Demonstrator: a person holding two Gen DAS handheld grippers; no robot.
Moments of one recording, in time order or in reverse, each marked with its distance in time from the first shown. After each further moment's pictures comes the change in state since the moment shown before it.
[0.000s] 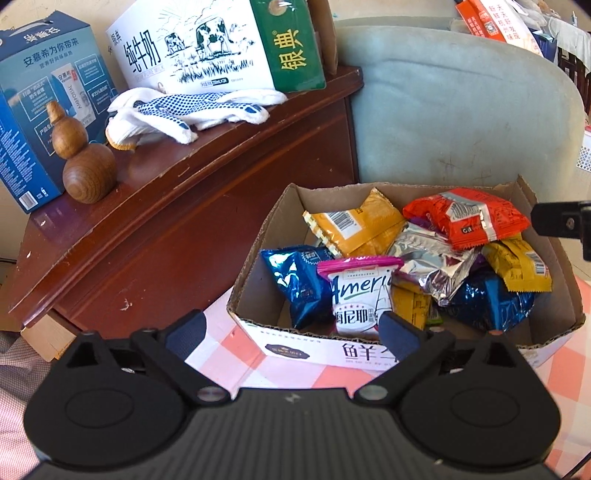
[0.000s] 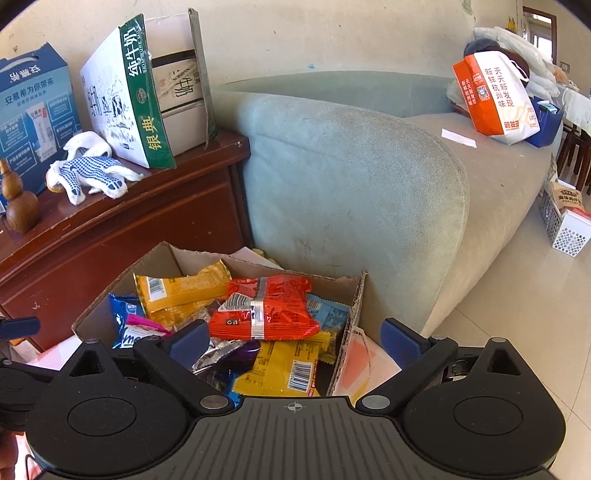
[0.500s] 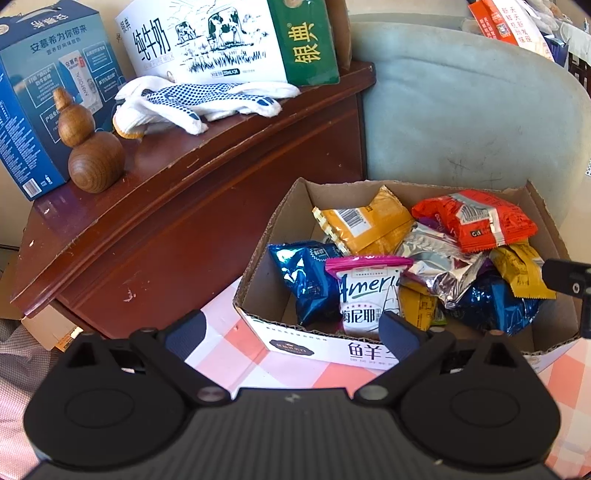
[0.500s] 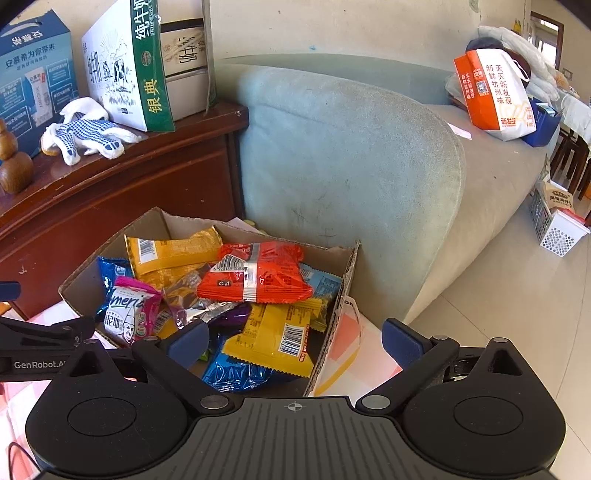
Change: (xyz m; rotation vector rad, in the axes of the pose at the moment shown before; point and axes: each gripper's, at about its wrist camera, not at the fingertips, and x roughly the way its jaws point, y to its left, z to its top) left arm 0.005 0.004 0.006 -0.033 0.027 0.008; right arm 0.004 0.009 -0.015 -0.053 0.058 -0.048
